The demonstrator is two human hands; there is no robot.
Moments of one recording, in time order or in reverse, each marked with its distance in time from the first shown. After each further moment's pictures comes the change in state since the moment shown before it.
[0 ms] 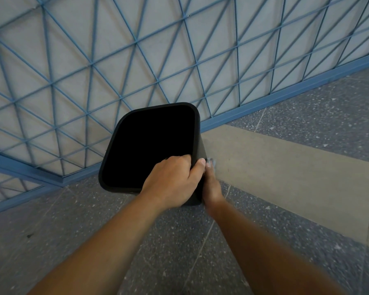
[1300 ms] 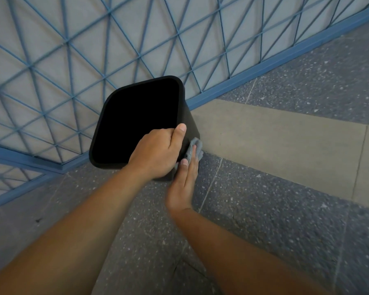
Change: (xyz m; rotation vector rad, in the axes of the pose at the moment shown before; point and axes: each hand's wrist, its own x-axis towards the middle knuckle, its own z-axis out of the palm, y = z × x) left_hand -0.001 0.000 -0.001 -0.080 0.029 0.026; right_hand -0.104 0.004 0.069 -0.116 0.282 -0.404
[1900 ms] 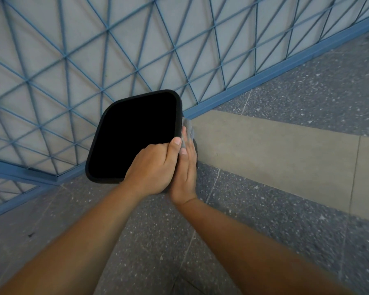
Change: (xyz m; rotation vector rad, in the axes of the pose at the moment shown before) left_hand 0.000 -0.005 0.002 -0.068 -0.023 0.007; right_hand 0.037 -0.047 -0.005 -0.068 -0.154 -0.299
